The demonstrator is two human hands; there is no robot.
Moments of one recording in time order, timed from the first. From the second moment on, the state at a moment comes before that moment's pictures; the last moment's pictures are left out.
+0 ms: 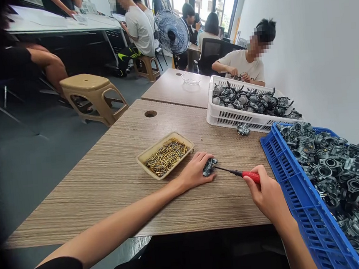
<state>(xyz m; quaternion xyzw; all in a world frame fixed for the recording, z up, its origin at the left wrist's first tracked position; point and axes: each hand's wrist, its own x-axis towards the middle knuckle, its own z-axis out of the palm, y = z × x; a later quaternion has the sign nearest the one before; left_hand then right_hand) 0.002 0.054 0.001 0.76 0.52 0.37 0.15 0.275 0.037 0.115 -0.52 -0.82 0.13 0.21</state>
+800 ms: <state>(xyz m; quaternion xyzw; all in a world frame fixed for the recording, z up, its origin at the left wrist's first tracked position) 0.002 0.053 0.003 0.75 0.52 0.37 0.17 0.275 0.039 0.115 -0.50 -0.82 0.17 0.22</state>
